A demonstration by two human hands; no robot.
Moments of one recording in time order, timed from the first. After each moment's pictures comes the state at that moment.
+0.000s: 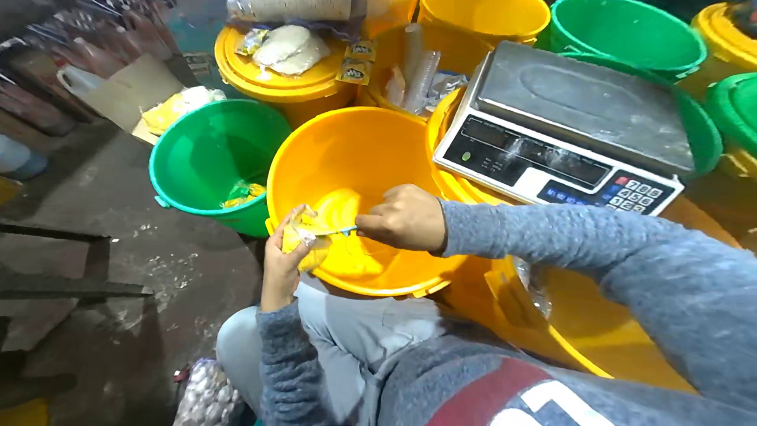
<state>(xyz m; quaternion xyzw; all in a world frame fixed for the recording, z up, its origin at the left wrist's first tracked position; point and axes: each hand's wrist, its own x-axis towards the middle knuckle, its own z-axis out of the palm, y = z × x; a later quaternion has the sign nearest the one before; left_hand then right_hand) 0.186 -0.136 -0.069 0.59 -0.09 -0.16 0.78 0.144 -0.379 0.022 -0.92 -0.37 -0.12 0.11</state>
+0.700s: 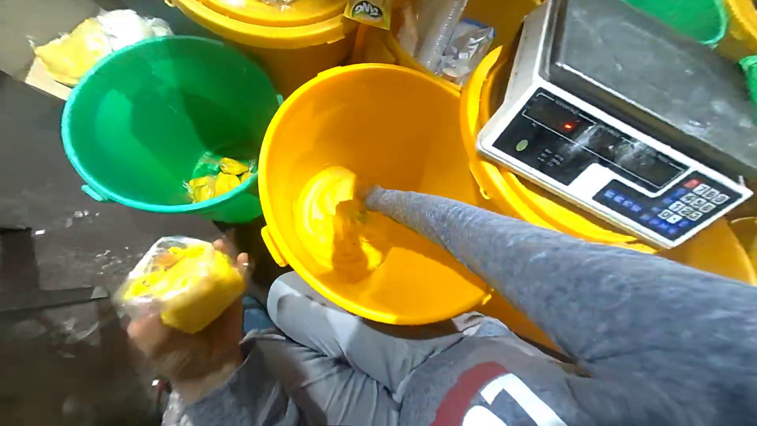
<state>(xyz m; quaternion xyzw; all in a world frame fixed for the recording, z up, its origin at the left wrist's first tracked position) 0.225 -0.042 -0.094 0.32 0.02 -0.06 0.95 0.287 -0.411 -0.292 -0.88 0.12 0.45 0.07</state>
